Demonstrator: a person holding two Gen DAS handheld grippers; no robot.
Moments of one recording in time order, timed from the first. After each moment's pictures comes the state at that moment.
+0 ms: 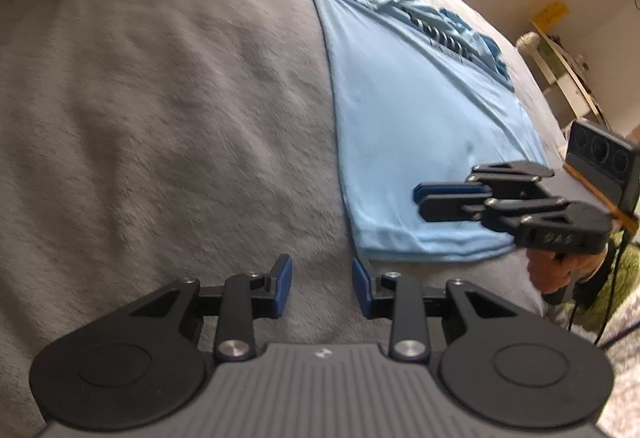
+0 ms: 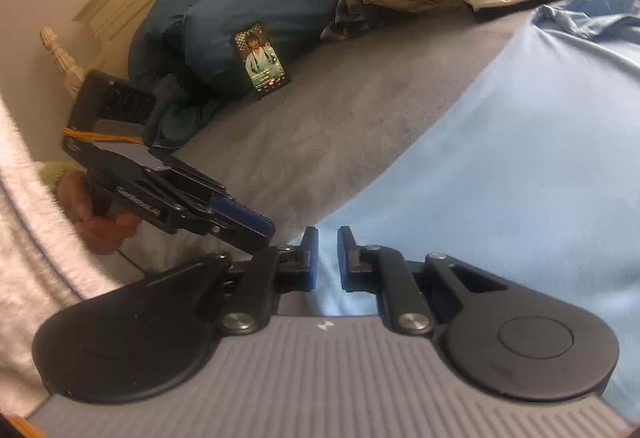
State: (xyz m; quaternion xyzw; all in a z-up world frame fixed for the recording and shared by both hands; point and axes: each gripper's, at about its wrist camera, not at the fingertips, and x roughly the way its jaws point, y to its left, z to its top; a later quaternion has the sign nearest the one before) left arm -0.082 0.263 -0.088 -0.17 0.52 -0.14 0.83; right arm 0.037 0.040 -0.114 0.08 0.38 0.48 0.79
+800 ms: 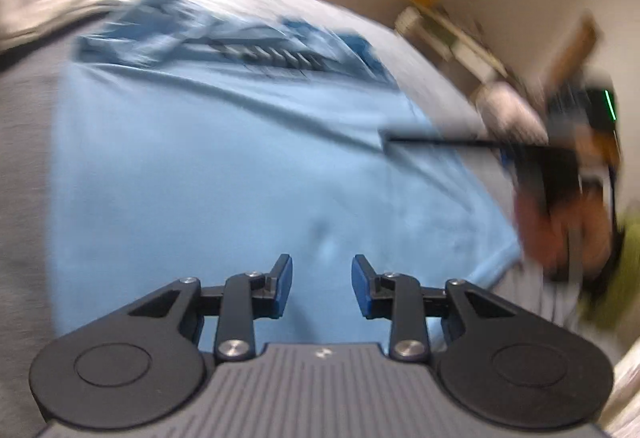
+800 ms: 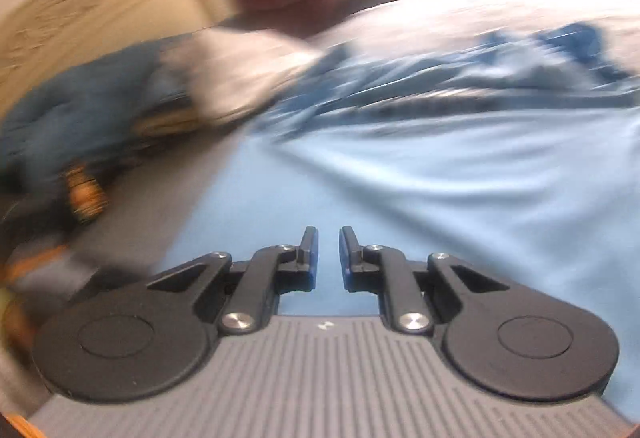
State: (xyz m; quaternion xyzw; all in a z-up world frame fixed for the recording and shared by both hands) left arm 0.000 0.092 -0.101 -0.06 0.45 -0.32 0.83; right arm 0.050 -0.151 -0.066 0.16 0.34 0.18 0.91
